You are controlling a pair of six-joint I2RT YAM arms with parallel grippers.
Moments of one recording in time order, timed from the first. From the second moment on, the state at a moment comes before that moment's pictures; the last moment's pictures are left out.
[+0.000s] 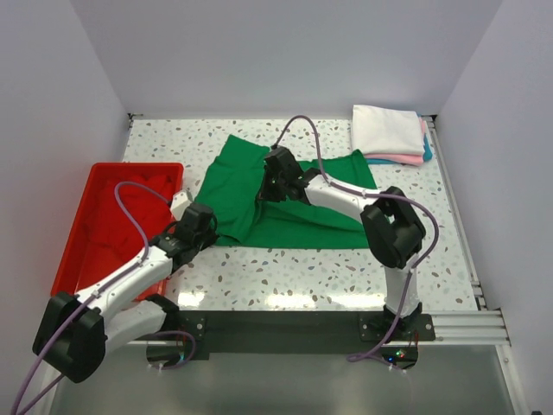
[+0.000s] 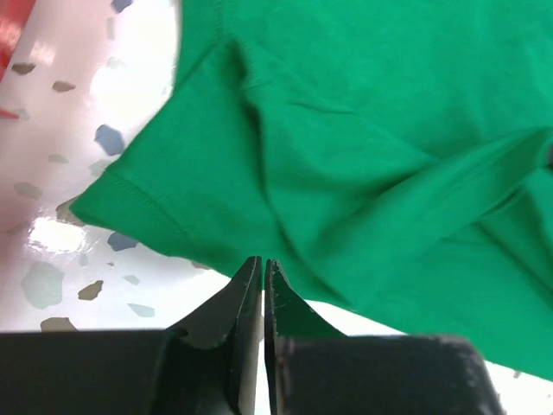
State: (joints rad) left arm -0.49 1.03 0.52 -0.34 -0.37 -0.94; right arm 0.74 1.97 1.45 -0.26 0.03 0.80
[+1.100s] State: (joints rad) left arm -0.46 1.01 0.43 -0.36 -0.35 -0.96; right arm 0.59 2.18 1.64 -0.23 -0.15 0.74
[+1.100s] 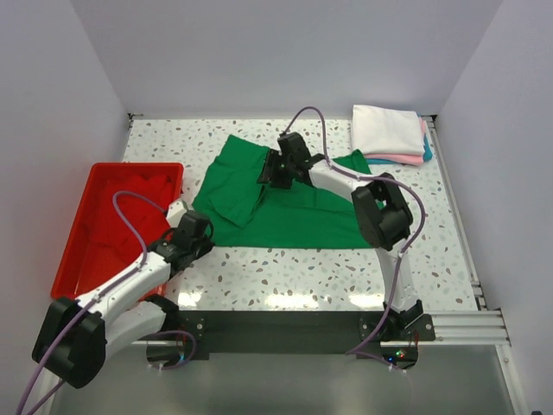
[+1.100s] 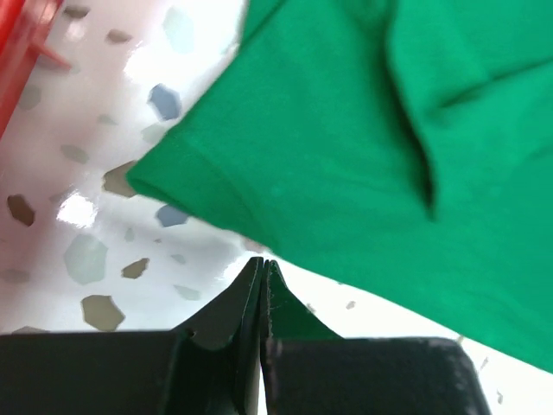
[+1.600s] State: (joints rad) left arm -0.44 1.29 0.67 -0.27 -0.28 -0.87; right arm 0.68 1.97 1.44 -0.22 -0.09 0.65
